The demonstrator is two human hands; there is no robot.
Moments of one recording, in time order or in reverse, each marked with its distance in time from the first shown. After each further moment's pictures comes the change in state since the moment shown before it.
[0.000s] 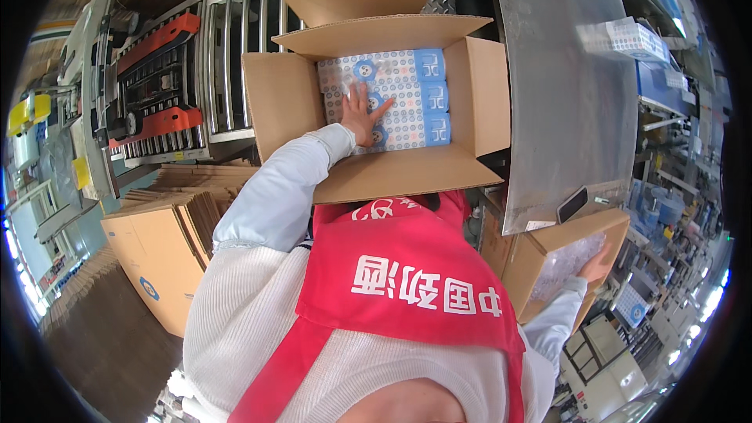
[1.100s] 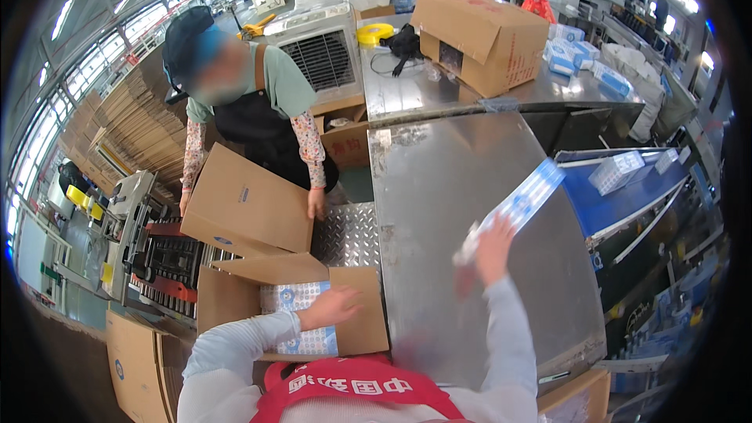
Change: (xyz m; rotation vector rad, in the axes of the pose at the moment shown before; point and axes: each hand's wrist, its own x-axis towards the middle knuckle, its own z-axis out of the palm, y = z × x) left_hand 0.031 0.204 -0.251 -0.392 0.573 0.234; right_hand 0.125 -0.410 0.247 0.207 -0.161 -1.176
